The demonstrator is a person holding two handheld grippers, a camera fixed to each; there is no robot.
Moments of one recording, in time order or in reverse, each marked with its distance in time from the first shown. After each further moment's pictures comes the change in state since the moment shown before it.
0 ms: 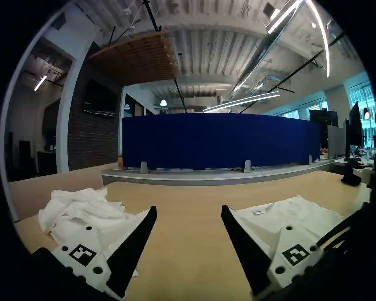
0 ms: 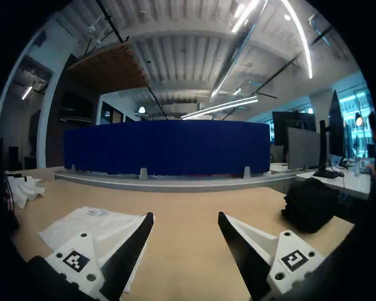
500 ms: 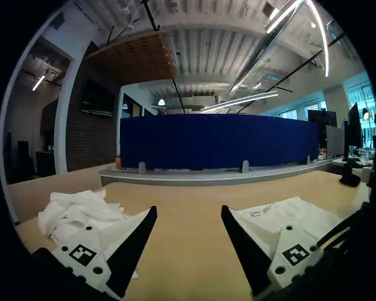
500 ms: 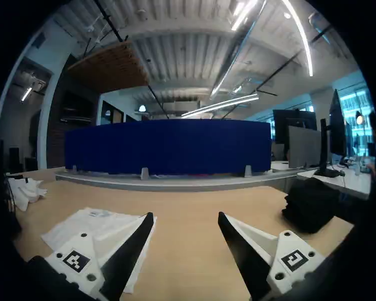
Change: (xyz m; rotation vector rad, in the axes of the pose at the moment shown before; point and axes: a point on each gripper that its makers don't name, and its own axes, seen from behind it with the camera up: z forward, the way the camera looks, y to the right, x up) left arm 0.013 0.001 0.001 -0.016 0.000 0.000; right arm 0.013 -0.004 0.000 0.008 -0.007 0.012
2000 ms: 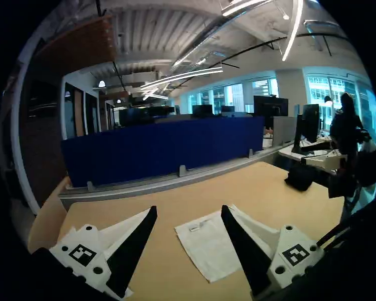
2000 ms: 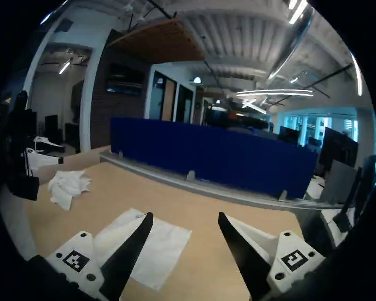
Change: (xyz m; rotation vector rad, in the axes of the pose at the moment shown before) left arm 0.178 0.113 -0.025 -0.438 -0.230 0.104; right arm 0.167 -0.058 -0.016 0.377 -0.259 -0.176
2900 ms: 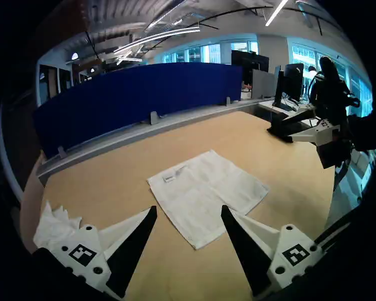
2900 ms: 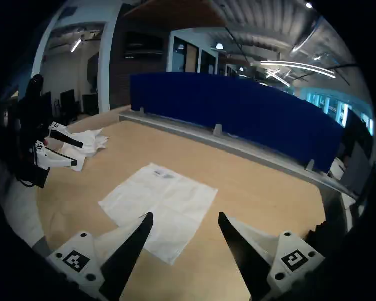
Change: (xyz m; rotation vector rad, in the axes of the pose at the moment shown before) left arm -0.139 0.041 0.028 -0.160 -0.301 0.056; right arm -0.117 -0.039 0.028 0.147 -0.250 -0.021
